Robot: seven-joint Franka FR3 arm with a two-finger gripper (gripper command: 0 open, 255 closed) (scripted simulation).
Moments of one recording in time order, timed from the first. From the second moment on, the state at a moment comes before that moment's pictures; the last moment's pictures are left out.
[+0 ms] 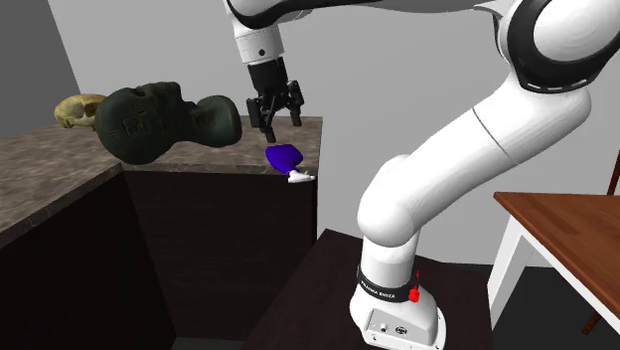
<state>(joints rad) -0.02 -0.74 0.01 -2.36 -0.12 1.43 0.17</state>
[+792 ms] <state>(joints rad) -0.15 -0.74 -0.19 -2.63 -0.11 1.93 0.23</state>
